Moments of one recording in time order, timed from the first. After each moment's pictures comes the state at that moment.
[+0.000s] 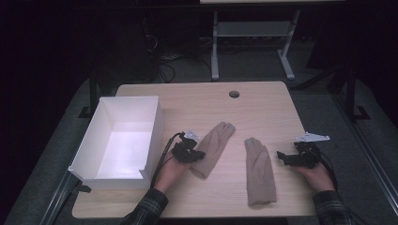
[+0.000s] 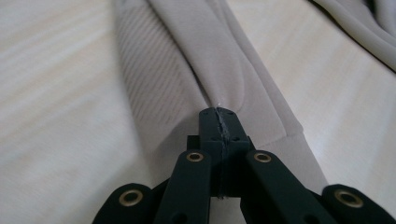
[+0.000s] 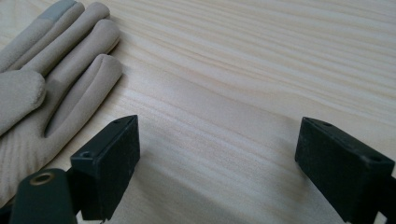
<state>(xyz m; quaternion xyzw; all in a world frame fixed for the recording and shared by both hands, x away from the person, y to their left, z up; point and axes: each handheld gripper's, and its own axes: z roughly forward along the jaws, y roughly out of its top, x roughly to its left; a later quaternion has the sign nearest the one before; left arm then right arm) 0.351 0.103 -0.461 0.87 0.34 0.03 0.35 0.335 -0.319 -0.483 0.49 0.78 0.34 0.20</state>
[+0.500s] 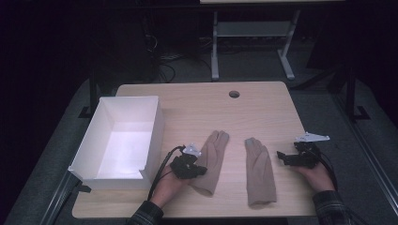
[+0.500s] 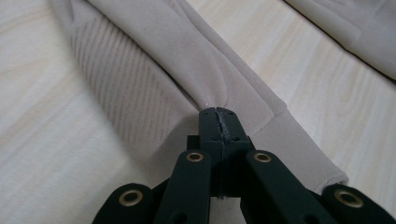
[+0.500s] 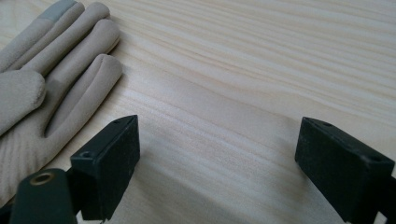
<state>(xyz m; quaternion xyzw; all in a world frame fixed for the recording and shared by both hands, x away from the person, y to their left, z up) 0.308 0.103 -0.461 0.88 0.31 -0.01 0.36 0.335 -0.319 -0.483 0.49 0.78 0.34 0.20</state>
